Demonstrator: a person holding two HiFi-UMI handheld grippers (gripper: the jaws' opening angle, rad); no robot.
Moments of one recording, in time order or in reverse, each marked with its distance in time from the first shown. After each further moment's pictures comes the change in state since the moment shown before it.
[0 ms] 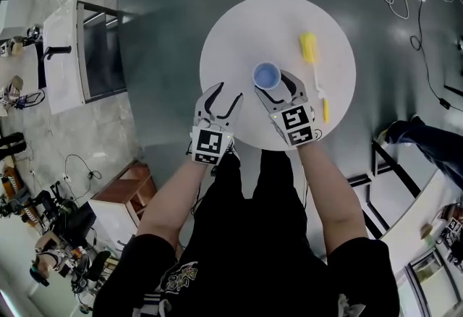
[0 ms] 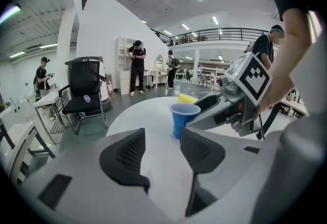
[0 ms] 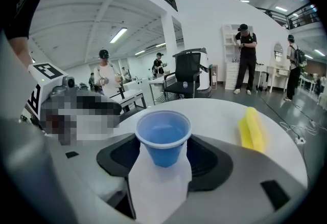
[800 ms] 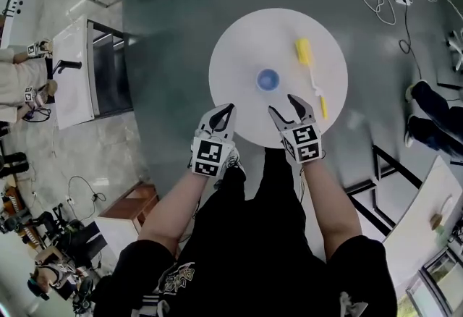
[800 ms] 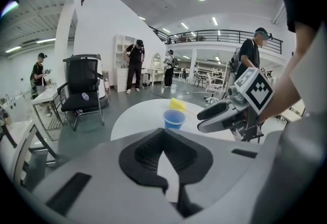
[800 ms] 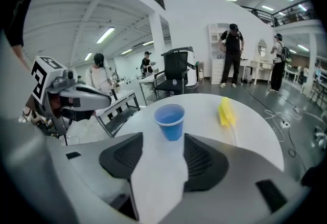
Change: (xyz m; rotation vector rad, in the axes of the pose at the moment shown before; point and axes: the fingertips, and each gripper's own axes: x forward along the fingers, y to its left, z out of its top) left arm -0.064 -0.009 0.009 -0.019 0.035 -0.058; right arm -0.065 0.029 -0.023 0.105 0.023 -0.129
